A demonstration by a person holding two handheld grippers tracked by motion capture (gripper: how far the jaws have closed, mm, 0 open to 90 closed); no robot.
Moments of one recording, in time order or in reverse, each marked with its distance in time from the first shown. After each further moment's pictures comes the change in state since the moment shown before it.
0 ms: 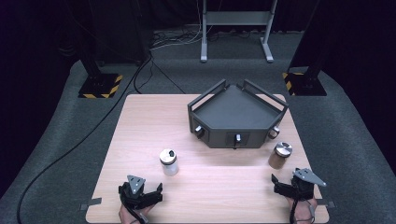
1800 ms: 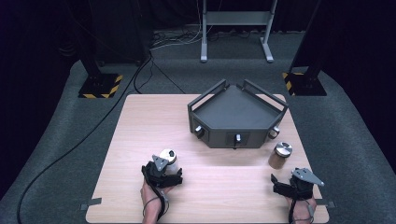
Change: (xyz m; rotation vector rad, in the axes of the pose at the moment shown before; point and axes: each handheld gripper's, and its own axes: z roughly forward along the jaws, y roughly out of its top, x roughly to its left) left arm -0.034 0.052 0.069 0.042 -0.082 0.073; right arm 0.005 0.001 0.001 0.007 -0.018 -0.014
